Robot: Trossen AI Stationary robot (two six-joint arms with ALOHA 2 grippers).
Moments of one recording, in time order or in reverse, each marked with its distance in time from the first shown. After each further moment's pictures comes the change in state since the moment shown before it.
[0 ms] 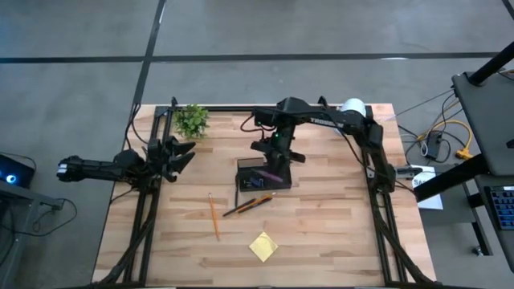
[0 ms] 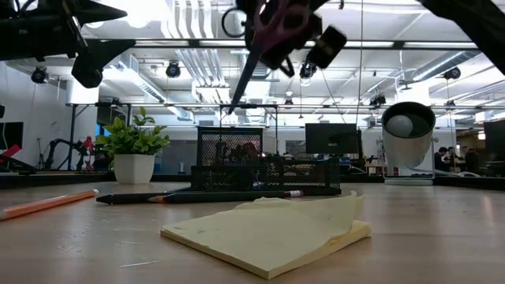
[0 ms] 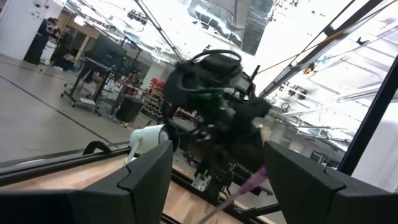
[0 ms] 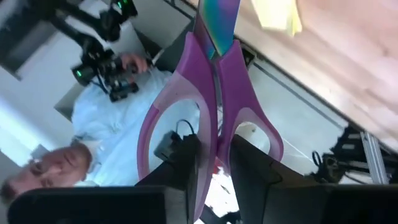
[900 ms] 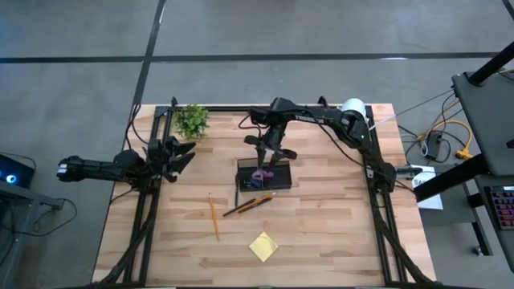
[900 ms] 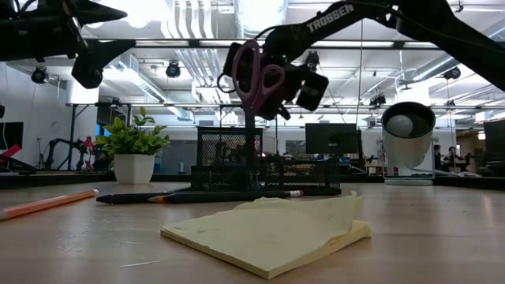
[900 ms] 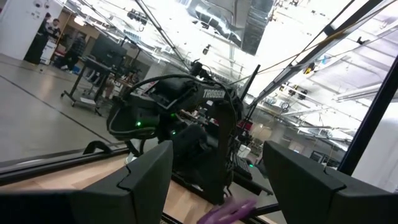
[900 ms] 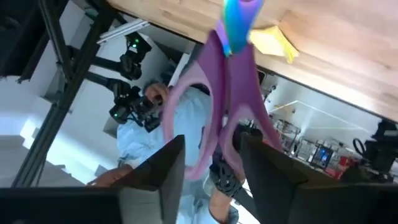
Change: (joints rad) left arm 0.000 -0.002 -0.004 0.001 0.000 0.001; right arm -0.094 0.188 0.003 0.064 -0.071 0.109
